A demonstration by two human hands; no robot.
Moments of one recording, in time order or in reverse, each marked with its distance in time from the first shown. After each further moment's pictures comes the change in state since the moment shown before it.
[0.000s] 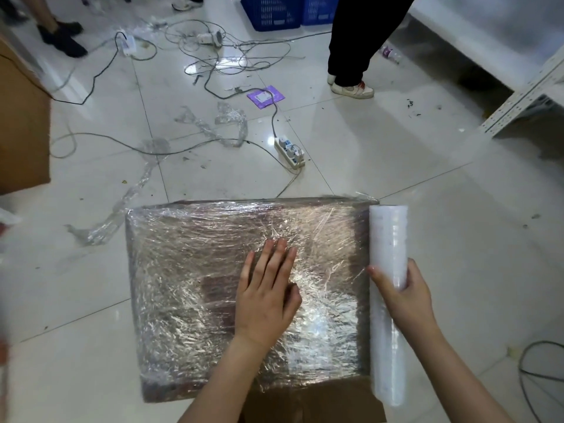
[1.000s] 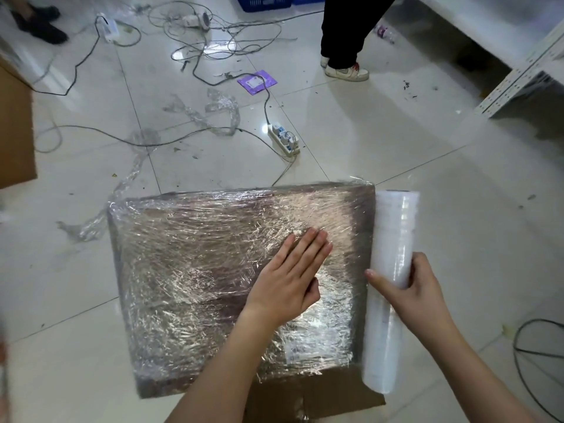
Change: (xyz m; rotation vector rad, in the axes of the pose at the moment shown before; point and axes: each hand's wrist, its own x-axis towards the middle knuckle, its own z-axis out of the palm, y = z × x) left_hand 0.025 0.014 0.017 0.035 -0.048 0.429; right_hand -0.011 0.004 -0.015 -0.091 -0.060 0.001
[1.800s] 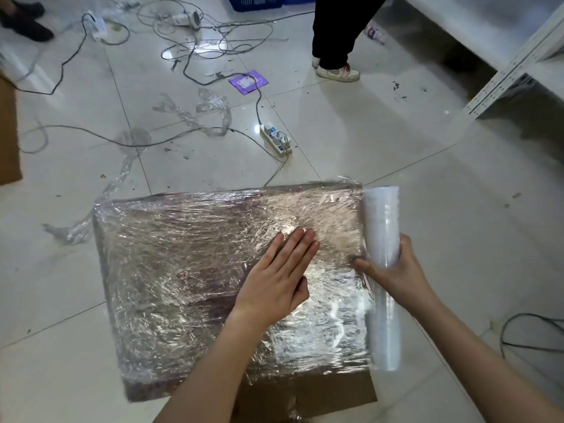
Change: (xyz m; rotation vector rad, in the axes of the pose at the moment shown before) left_hand -0.001 -0.002 -0.005 0.019 -0.064 -0.017; right_hand 0.038 0.010 -0.003 -0.069 -0.116 0.057
